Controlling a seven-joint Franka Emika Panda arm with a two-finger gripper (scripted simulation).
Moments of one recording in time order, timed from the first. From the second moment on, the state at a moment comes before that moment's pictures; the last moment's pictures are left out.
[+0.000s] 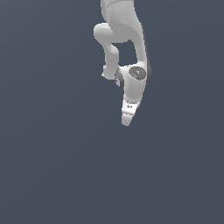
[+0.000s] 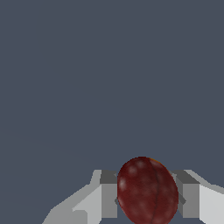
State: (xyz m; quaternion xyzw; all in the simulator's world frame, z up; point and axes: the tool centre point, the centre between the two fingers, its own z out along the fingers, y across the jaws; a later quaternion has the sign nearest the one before) arm -0.094 0.099 0.072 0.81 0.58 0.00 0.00
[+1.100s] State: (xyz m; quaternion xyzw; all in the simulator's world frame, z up) arm -0.094 0.103 0.298 0.81 0.58 0.00 0.00
